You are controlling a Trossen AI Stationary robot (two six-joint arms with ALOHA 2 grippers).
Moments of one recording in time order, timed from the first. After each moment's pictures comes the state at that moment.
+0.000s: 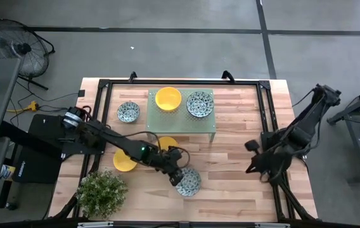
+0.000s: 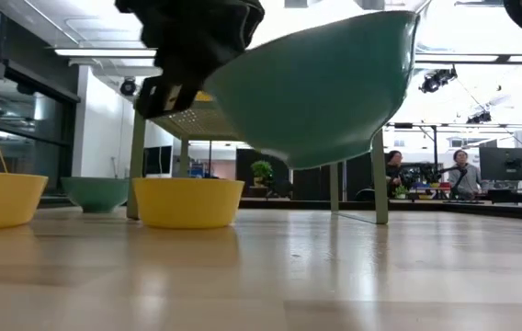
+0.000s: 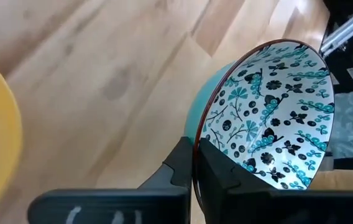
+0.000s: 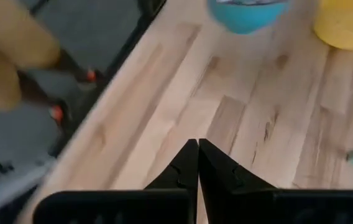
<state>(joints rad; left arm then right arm) -0.37 1.74 1.19 -0.25 -0.12 -1.02 0.82 0.89 0.80 -0.74 0.18 0.31</state>
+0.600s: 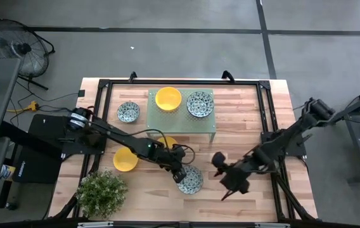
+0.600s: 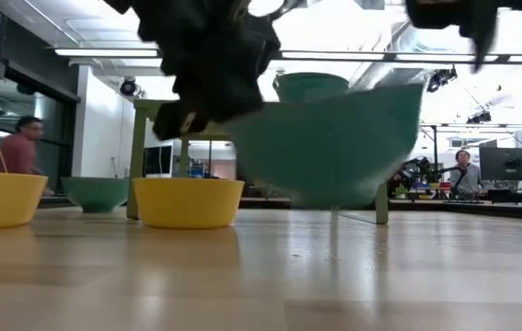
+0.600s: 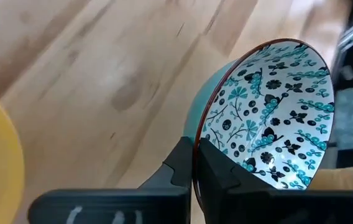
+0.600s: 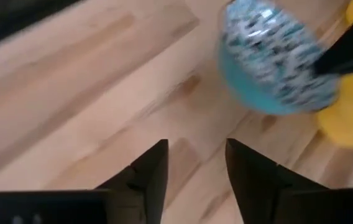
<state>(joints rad) -0.31 1.81 1.21 -0.24 -0.03 -0.97 0.61 1.42 0.93 -0.45 0.15 -0.33</state>
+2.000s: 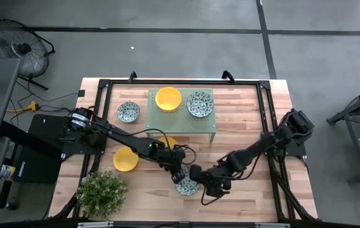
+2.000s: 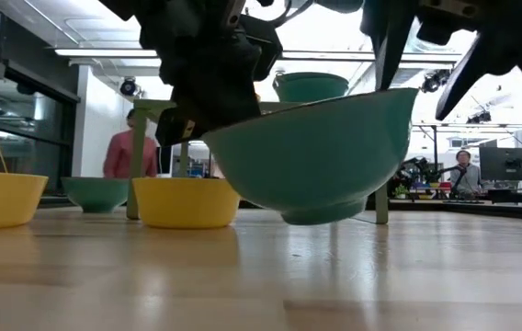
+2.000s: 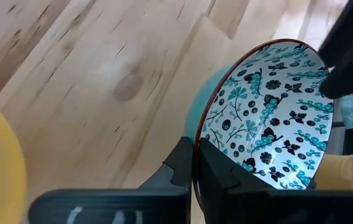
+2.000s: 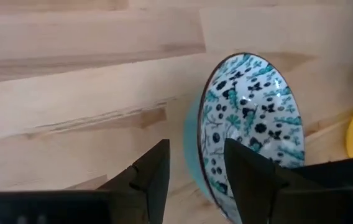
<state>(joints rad) -0.30 1.82 1.21 -0.25 0.02 -0.90 0.50 1.76 1.21 -0.45 0.03 -0.91</state>
